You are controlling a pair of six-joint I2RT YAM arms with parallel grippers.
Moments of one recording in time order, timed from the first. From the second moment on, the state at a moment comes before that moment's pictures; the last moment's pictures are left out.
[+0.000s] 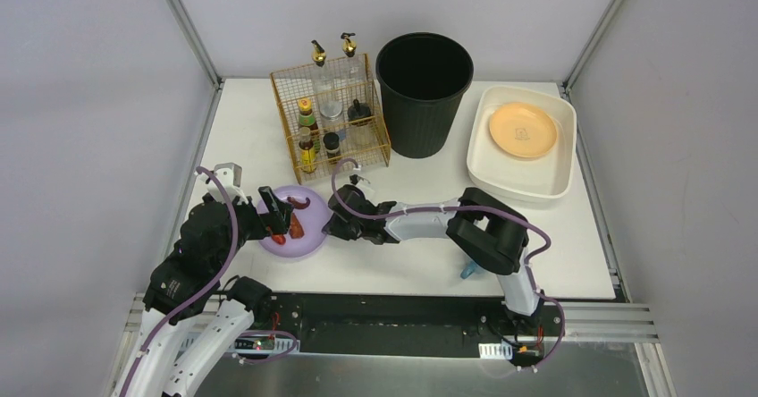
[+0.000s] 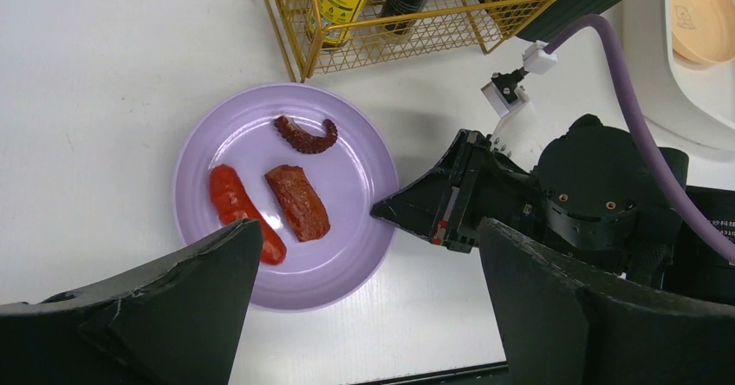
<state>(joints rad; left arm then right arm) -0.42 0.36 0.81 -0.84 -0.22 -0.42 1.14 2.03 1.23 0.01 0.16 1.29</state>
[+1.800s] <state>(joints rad) -0.42 0.36 0.81 -0.86 -0.22 -0.42 0.62 1.31 1.36 -0.82 -0.07 0.89</state>
